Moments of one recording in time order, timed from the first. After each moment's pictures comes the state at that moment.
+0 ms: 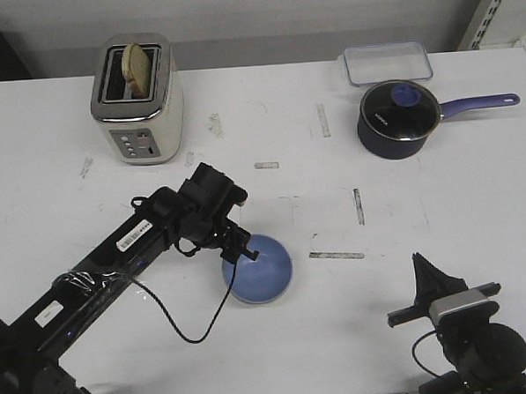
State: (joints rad) left arm -0.63 1.69 1.53 -0.89 0.21 0.01; right arm 0.31 0.14 0.47 -0.47 0.10 -0.02
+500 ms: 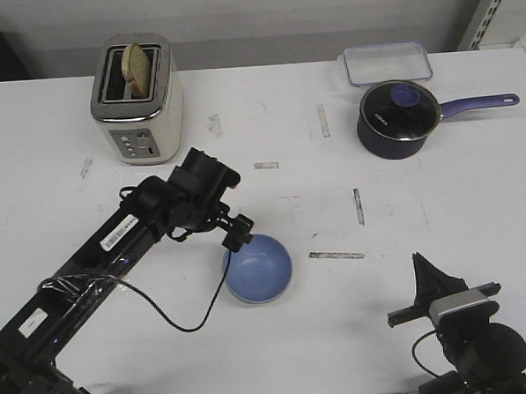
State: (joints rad) left arm -0.61 1.67 1.69 -0.96 0.03 0.02; right arm 0.31 0.14 0.47 -0.47 0.10 -0.02
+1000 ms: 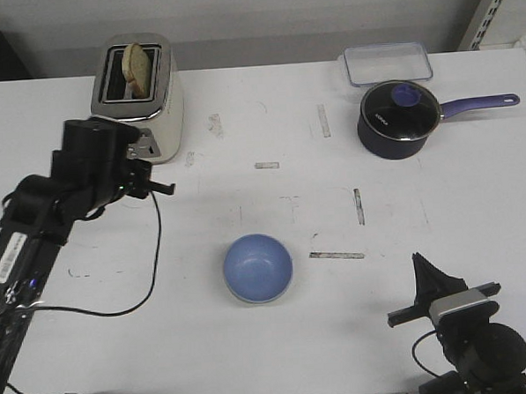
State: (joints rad) left arm -0.28 1.45 1.73 -0.89 -0.03 0.08; right arm 0.31 0.14 0.47 -0.47 0.10 -0.02
